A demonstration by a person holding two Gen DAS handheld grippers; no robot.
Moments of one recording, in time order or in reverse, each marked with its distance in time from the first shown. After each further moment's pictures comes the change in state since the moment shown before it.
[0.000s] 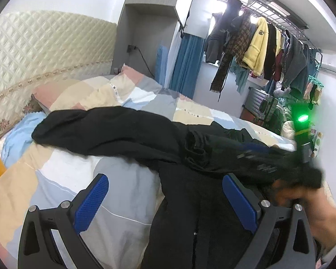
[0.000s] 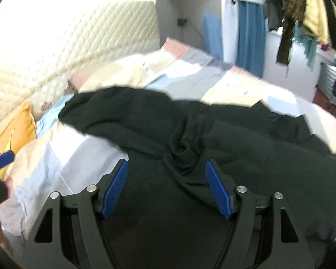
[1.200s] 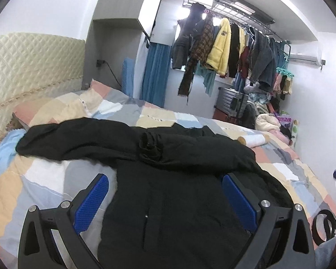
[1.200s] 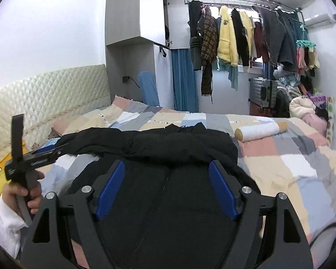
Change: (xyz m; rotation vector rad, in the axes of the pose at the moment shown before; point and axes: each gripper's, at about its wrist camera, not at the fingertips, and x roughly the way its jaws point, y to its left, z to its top) left arm -0.056 -0.067 -0.031 0.111 -0.051 -0.162; right arm -0.312 -0.006 -0.164 0.200 -0.333 -0.306
